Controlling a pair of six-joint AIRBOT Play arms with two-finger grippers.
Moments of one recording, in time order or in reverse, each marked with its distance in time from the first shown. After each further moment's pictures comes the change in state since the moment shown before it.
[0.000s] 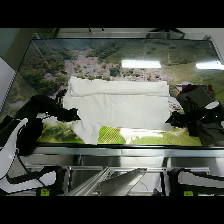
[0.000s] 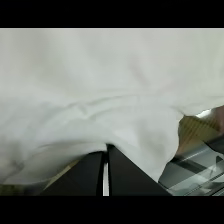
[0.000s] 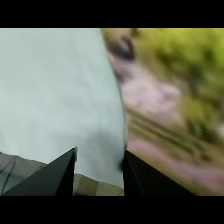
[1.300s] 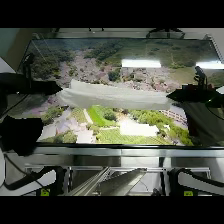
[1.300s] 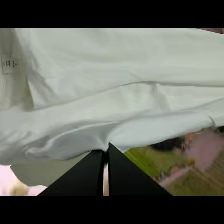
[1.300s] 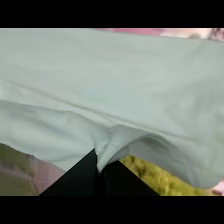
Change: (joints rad) left arm 0.116 0.058 0.392 -0.008 0.011 0.054; right arm 0.083 0.092 0.238 0.291 -0.082 -0.237
